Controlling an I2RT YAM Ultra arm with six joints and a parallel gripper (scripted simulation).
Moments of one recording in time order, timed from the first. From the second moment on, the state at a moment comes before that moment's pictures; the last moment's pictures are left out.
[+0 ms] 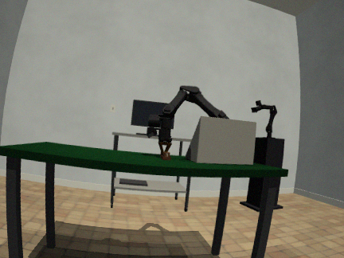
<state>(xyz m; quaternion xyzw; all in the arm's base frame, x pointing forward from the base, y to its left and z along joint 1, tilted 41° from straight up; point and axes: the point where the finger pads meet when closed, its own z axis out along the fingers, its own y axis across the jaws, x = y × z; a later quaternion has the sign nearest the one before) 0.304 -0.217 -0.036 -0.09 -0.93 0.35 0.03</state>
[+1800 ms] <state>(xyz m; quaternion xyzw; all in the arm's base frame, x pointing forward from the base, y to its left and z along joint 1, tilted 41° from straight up) 0.313 -0.162 0.028 -0.11 -0.93 0.35 0.02</state>
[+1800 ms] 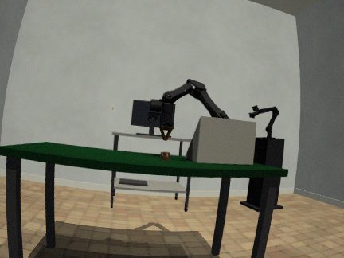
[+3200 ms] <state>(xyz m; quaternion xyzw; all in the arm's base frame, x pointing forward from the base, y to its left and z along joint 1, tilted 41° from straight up) 0.314 -0.168 0.022 -0.68 -0.64 0.28 -0.21</state>
